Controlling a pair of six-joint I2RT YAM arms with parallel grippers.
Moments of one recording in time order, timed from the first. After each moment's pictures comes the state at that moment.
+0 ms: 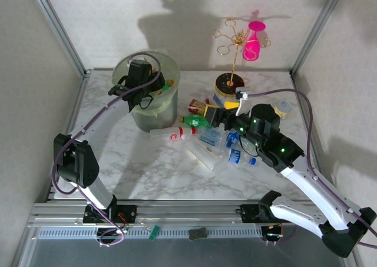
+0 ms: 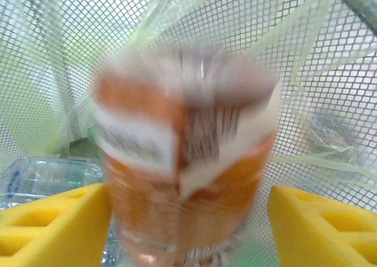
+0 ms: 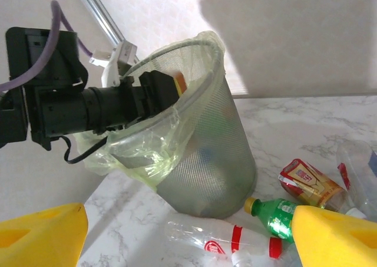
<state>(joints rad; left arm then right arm) -0.34 1.66 1.48 -0.42 -0.18 -0.58 0.71 0.92 1.01 -0.27 0.00 0.45</state>
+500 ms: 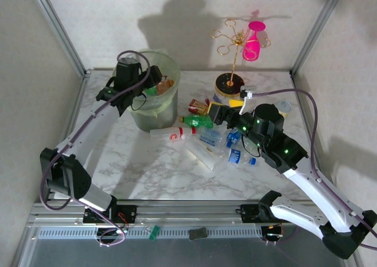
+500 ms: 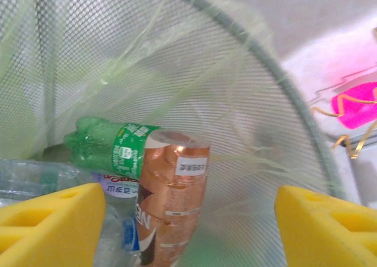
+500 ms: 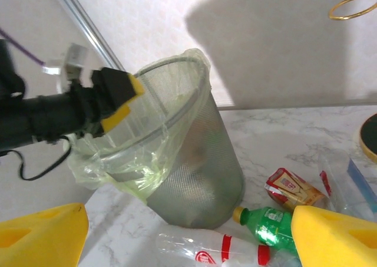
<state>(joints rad) -0.32 1.51 1.44 -0.39 -0.07 -0.64 0.71 0.90 1.04 -0.30 0.07 0.45</state>
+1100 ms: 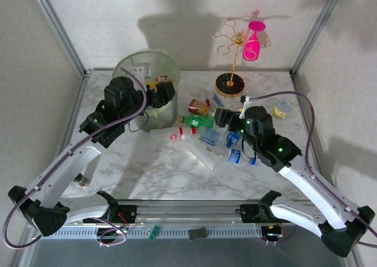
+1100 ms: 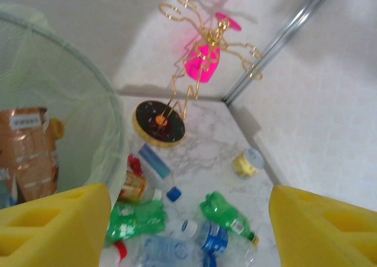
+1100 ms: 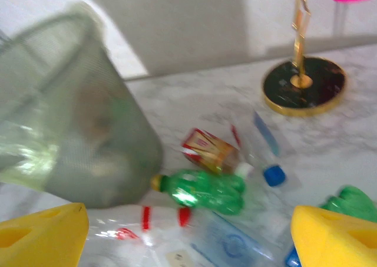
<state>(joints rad) -0.57 1.16 1.28 -0.35 0.01 -0.52 0.68 0.95 0.97 -0.46 0.29 0.49</state>
